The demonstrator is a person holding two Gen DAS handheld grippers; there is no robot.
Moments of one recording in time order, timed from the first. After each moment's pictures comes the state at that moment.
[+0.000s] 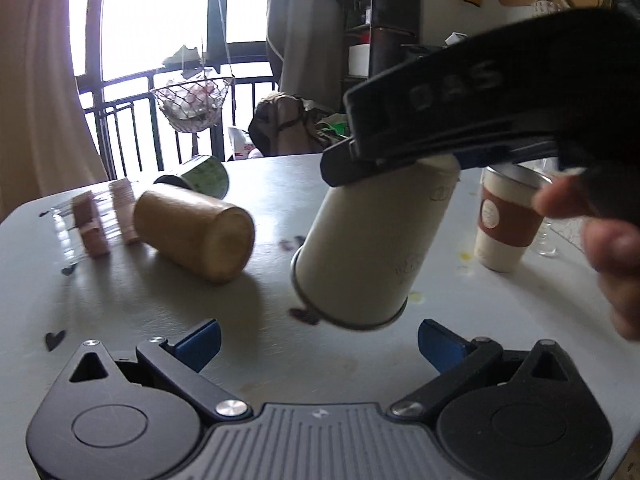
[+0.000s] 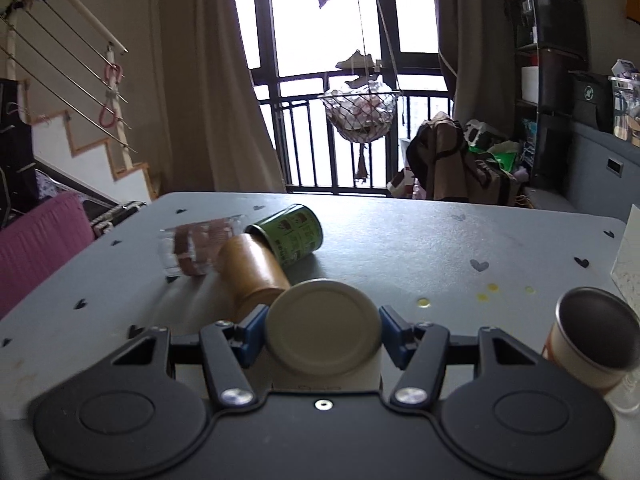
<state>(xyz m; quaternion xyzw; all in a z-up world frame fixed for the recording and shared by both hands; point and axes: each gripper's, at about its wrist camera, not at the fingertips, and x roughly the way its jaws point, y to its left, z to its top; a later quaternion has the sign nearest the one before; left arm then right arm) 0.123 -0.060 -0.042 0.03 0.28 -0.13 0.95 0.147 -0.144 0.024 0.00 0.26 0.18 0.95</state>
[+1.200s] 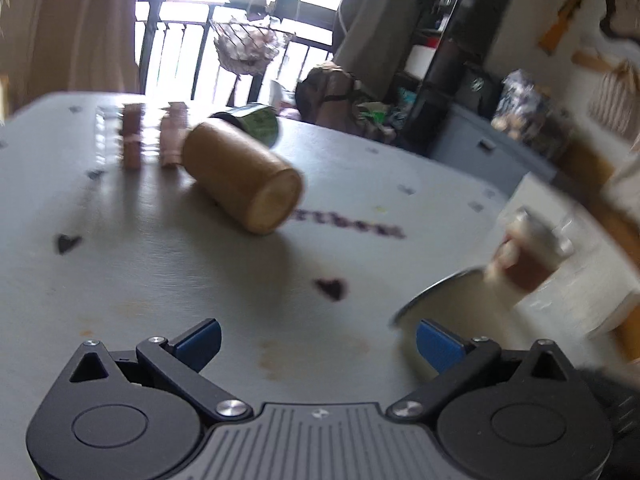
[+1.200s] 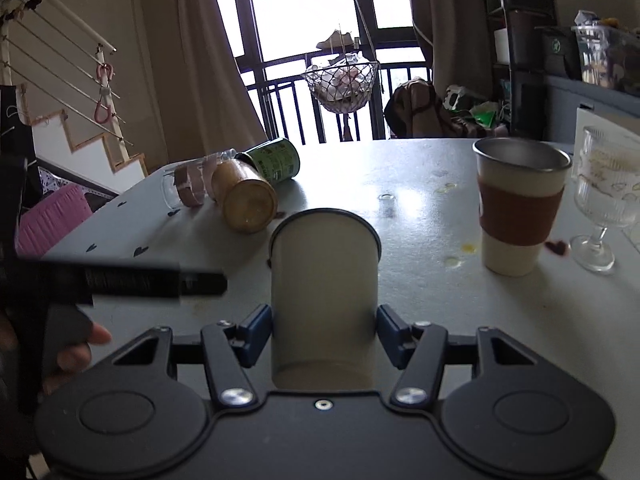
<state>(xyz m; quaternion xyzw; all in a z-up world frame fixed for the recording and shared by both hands) 0.120 -0.009 -0.034 -0.14 0.35 -0.11 0.92 0.059 -0.192 -0.048 0.03 0.29 0.16 0.94</state>
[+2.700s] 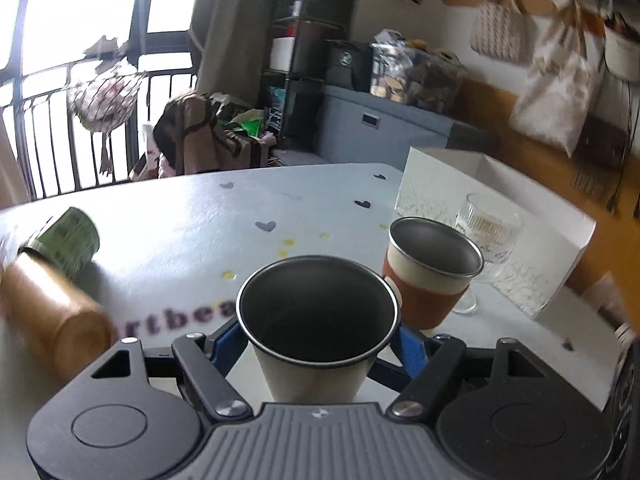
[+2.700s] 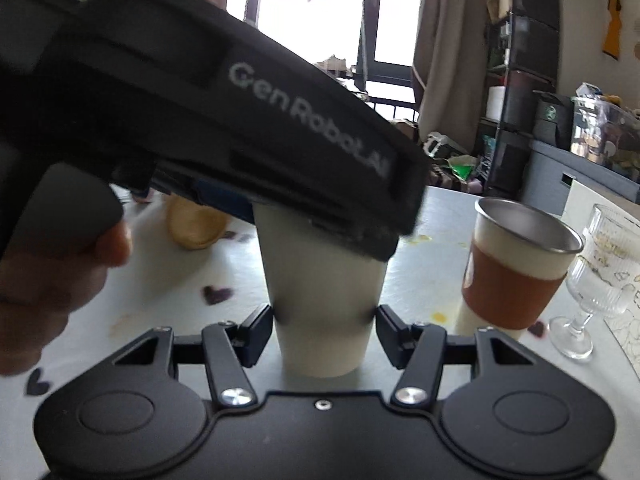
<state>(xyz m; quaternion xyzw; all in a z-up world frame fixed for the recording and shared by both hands) 0.197 -0.128 0.000 0.01 0.31 -0.25 0.92 0.114 -0.179 -0.061 -0.06 0.24 0.10 0.96</state>
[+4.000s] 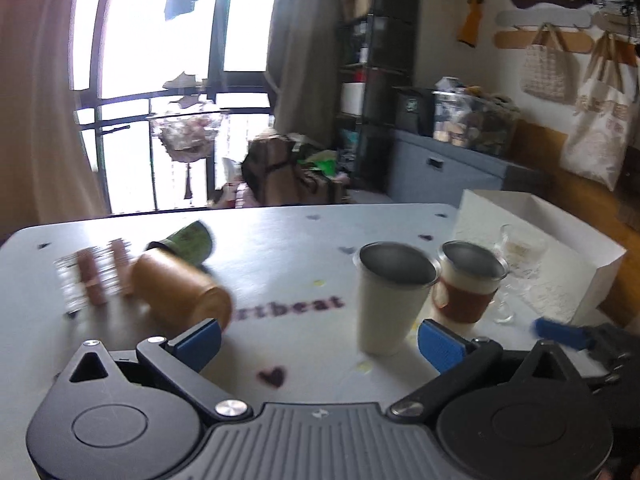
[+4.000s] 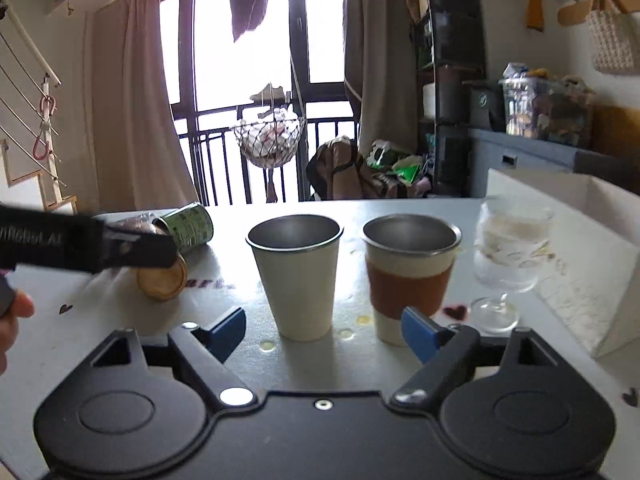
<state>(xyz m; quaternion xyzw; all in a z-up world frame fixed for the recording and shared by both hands) 0.100 -0.067 0.030 0.00 0.25 -0.12 0.96 0.062 -0.236 -0.017 0.01 0.20 0.04 0.98</state>
